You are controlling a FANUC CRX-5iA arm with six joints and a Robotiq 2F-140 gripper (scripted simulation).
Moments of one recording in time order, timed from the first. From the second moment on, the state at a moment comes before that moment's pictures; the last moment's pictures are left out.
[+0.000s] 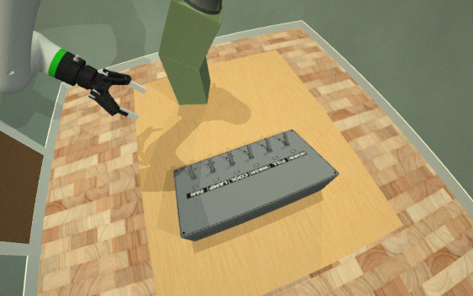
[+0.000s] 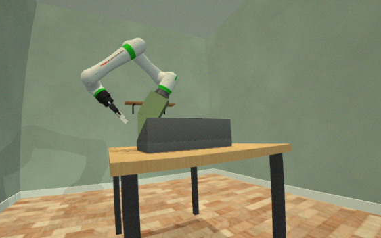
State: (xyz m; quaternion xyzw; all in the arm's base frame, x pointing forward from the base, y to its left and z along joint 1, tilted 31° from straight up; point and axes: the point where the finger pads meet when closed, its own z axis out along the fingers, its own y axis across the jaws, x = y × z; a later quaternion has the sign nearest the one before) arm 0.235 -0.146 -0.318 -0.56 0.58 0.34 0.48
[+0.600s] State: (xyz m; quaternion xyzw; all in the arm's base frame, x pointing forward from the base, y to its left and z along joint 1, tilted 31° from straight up) arm 0.225 -0.157 -0.302 -0.56 0.58 0.34 0.48
